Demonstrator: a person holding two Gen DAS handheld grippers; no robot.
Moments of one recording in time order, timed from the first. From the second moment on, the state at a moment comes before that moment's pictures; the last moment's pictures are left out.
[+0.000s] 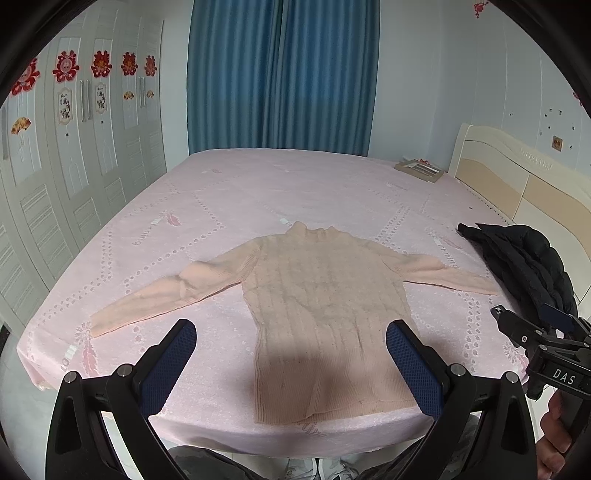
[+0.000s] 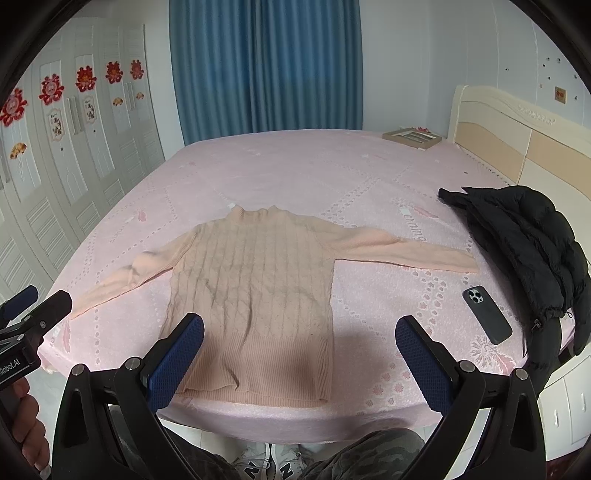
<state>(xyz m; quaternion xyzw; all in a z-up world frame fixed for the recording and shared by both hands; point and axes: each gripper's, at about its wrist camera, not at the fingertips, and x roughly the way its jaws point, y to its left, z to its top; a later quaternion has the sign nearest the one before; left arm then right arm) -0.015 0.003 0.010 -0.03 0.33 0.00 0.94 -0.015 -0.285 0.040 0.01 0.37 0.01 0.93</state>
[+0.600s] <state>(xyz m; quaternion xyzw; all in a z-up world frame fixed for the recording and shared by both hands) -0.001 0.011 -0.013 -0.04 0.34 -0.03 0.94 -0.001 -0.276 0.029 0.01 0.37 0.01 0.93</state>
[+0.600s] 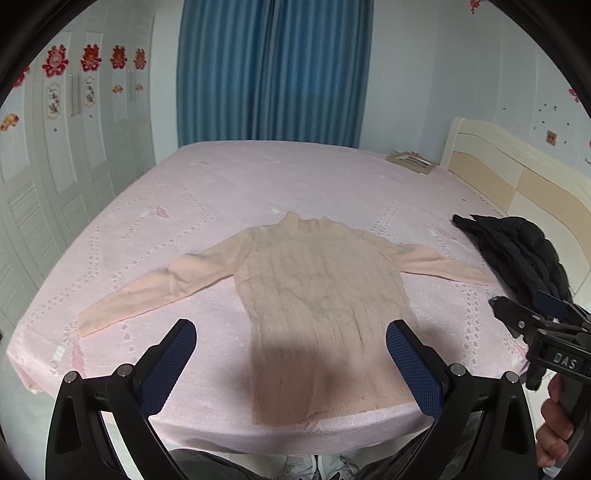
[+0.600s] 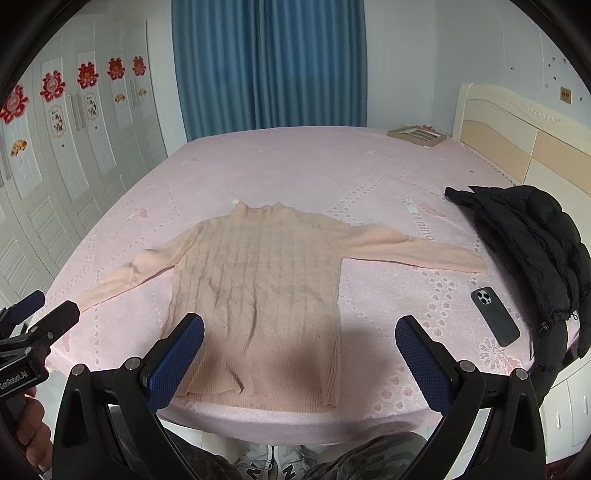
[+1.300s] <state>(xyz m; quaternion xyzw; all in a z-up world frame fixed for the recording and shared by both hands) 0.071 0.134 -0.139 -0.13 0.39 0.08 0.91 0.064 -0.242 -0.054 -0.02 0.41 0.05 0.91</state>
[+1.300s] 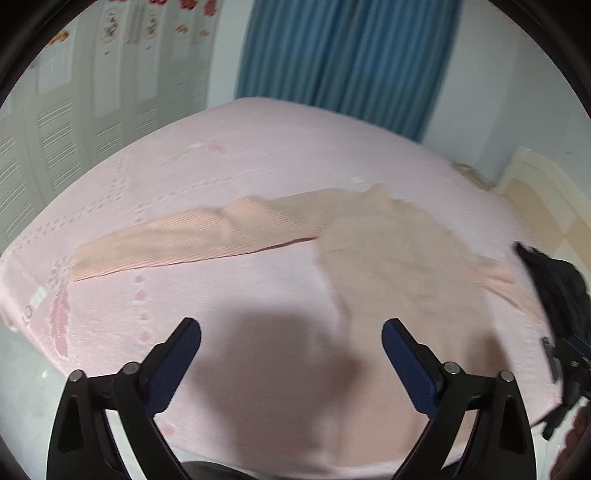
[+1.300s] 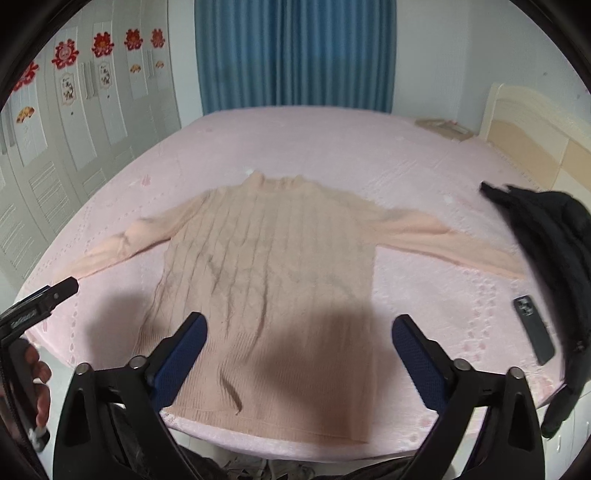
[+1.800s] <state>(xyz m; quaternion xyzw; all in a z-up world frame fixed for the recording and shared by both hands) 0.083 0.328 -0.238 -0.36 0.35 0.21 0.84 0.110 -0.209 -0.121 0.00 0.45 0.09 0.89</state>
